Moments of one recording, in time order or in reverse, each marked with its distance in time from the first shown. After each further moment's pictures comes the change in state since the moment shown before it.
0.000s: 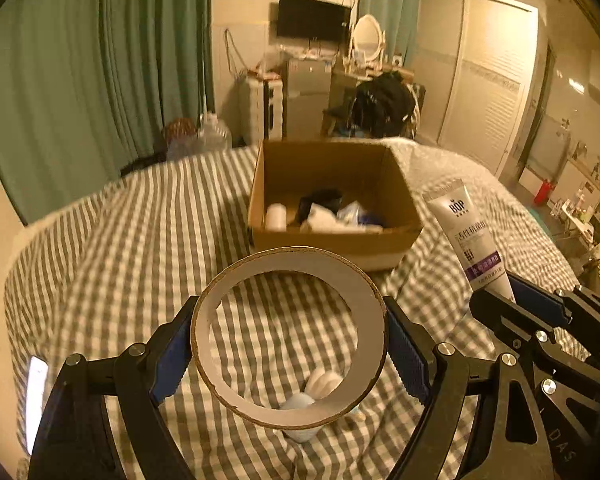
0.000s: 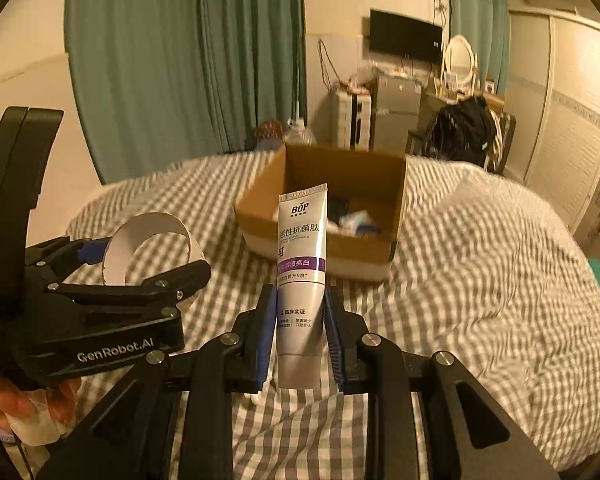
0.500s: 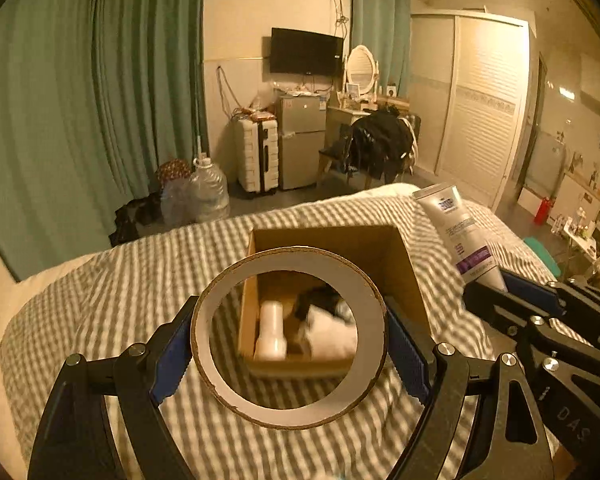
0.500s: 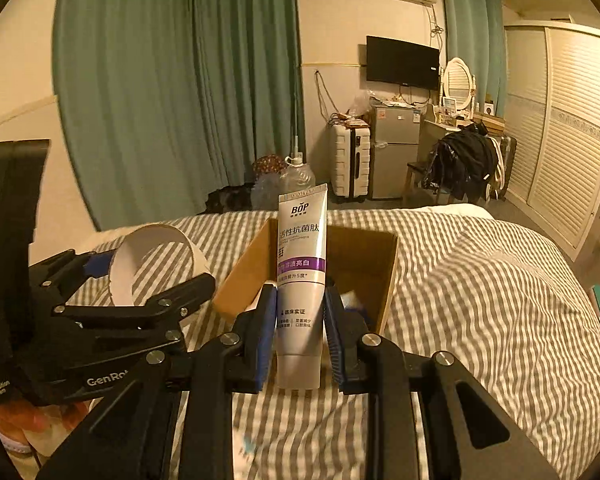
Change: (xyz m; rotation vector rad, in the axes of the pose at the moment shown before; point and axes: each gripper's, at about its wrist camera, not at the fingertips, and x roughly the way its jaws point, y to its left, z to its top) left arm 0.046 -0.001 0.098 0.019 -0.116 -0.016; right arm 0.032 -0.037 0.095 0.029 -0.088 0.018
